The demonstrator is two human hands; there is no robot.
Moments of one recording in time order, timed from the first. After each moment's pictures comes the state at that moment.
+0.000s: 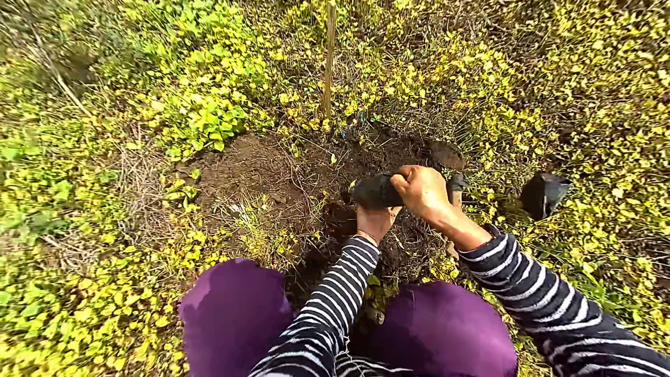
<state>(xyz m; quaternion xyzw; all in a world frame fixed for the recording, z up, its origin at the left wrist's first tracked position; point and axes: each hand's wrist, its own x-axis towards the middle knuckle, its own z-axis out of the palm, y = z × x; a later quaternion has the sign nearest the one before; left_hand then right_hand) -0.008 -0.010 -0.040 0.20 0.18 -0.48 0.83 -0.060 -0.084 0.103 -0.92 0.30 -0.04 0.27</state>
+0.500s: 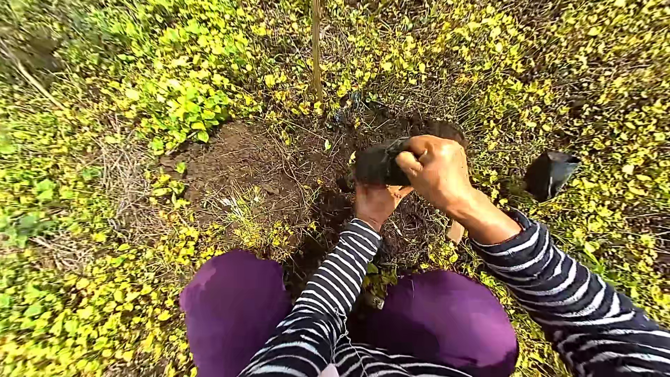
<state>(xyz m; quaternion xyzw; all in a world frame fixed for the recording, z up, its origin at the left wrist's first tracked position) -0.002 -0.014 -0.017 0.27 0.06 -0.51 0.81 -0.057 -0.095 0.131 -0.94 0.21 -0.16 0.22</state>
